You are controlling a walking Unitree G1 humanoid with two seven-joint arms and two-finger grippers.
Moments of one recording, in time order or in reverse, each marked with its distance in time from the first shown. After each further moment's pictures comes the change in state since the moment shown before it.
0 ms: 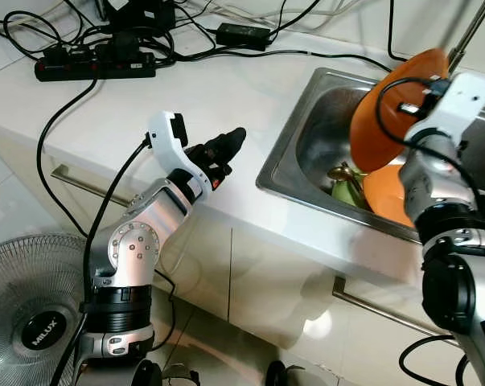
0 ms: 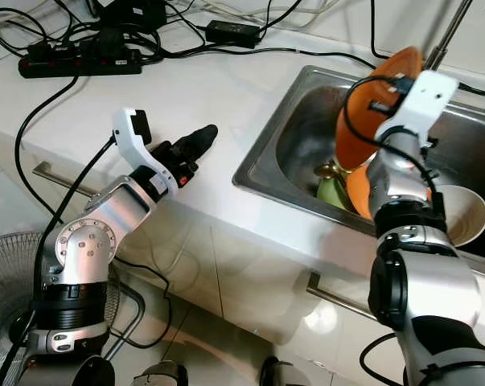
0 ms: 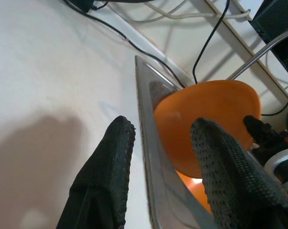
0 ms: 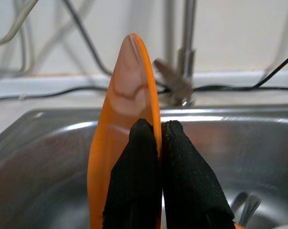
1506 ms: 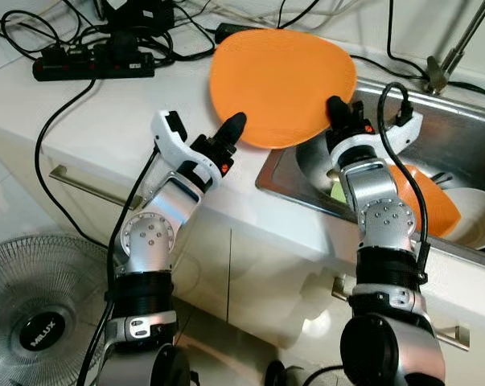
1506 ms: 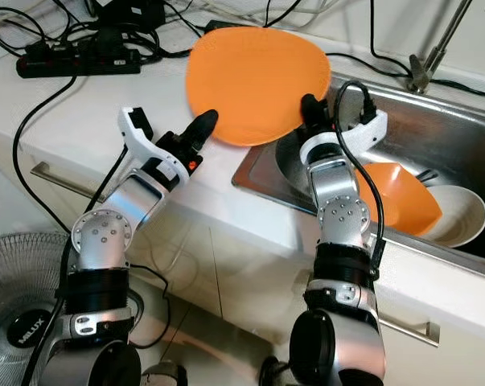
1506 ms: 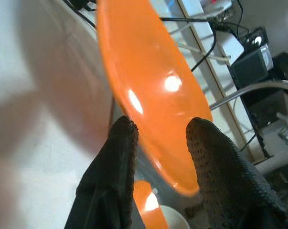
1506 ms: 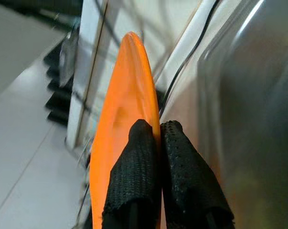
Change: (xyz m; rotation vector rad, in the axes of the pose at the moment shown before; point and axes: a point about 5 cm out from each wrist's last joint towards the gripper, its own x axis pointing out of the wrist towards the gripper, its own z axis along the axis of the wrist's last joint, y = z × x) left arm 0.020 -0.008 0.000 -0.272 -0.078 -0.038; right arm -0.050 0.067 0.004 1.128 0.192 0.341
